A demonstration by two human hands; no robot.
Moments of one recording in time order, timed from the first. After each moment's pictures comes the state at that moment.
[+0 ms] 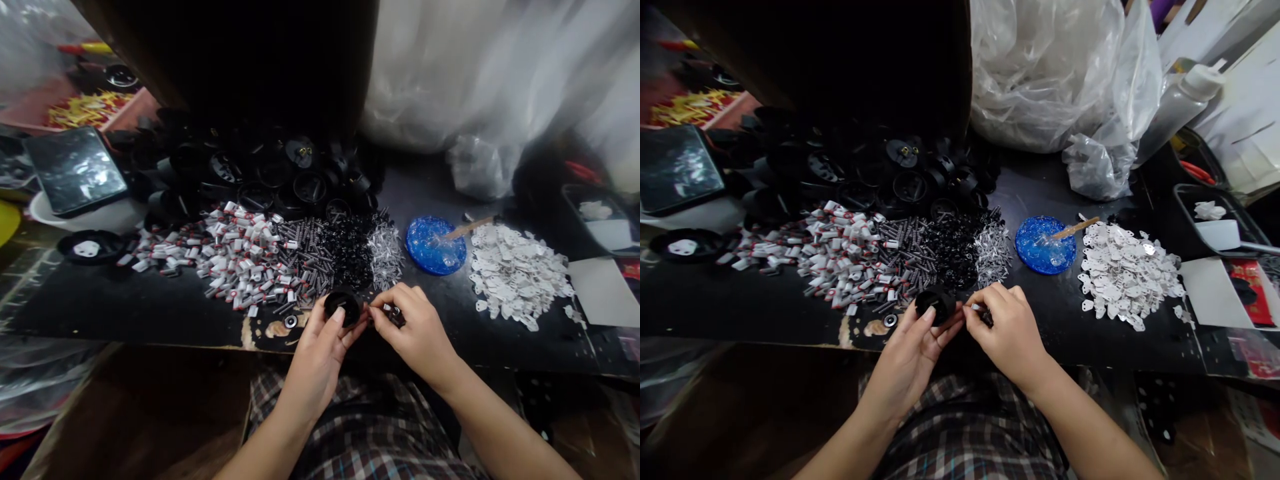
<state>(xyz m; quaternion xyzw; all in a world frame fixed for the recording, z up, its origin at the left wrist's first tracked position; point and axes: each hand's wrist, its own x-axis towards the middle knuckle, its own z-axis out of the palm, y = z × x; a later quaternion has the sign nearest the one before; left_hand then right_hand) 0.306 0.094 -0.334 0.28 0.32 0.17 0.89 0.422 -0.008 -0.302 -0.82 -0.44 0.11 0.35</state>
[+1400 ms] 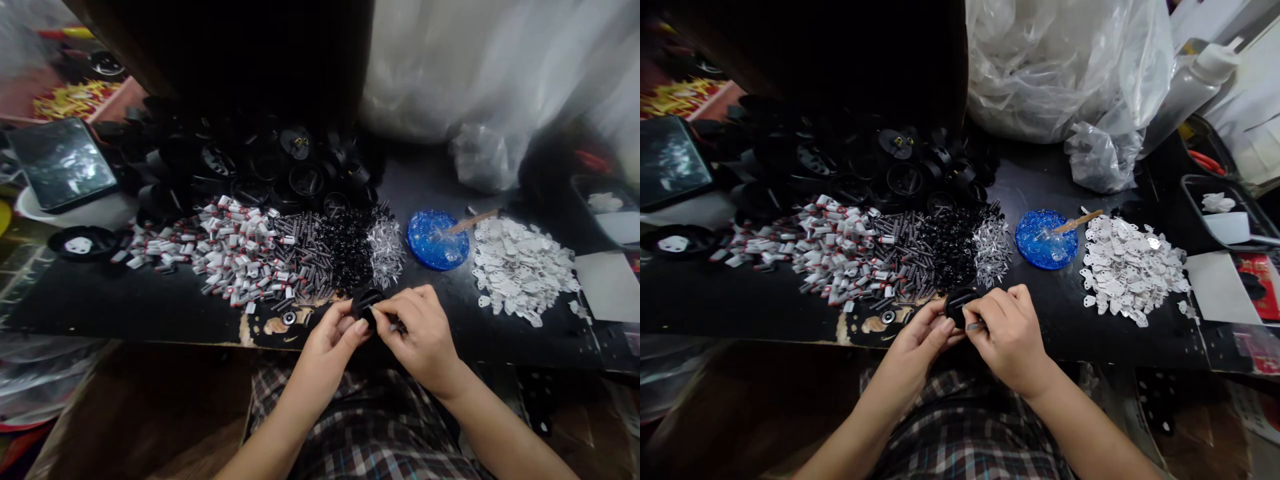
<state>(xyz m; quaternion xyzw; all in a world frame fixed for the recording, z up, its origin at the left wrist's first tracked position) 0.301 0.093 -0.336 0.41 0.29 0.07 0.86 0.417 -0.016 -0.305 -0.79 -0.52 -0.01 0.33</state>
